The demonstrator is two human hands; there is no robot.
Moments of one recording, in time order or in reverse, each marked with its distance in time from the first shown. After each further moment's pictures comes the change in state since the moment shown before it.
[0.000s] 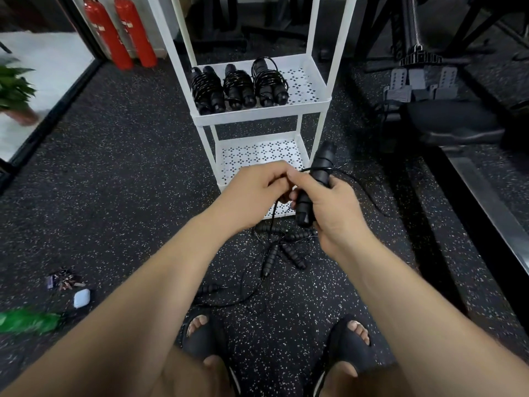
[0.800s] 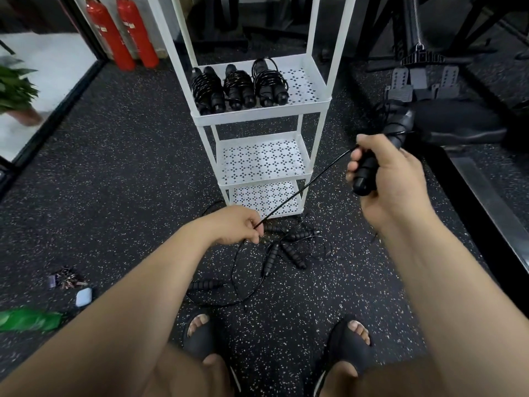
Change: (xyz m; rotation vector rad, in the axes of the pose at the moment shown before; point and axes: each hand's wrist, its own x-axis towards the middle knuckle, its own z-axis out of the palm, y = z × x) left_hand 0.002 -0.080 0.011 0.249 -0.453 -0.392; right_hand 0.010 -0.057 -0.045 0.227 0.137 -0.149
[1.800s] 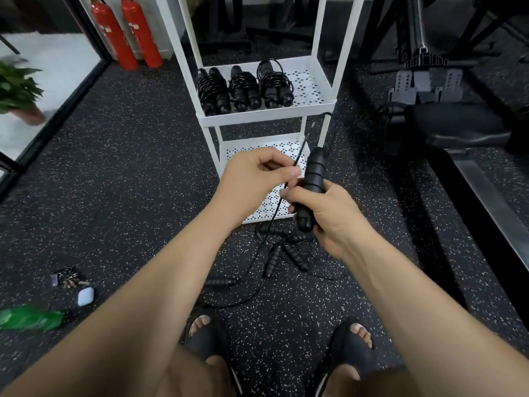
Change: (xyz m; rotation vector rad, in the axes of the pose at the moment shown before) left_hand -0.028 0.069 -0.028 -0.725 0.608 0.440; right_hand -0.020 0.066 0.028 -0.254 -0.274 0.263
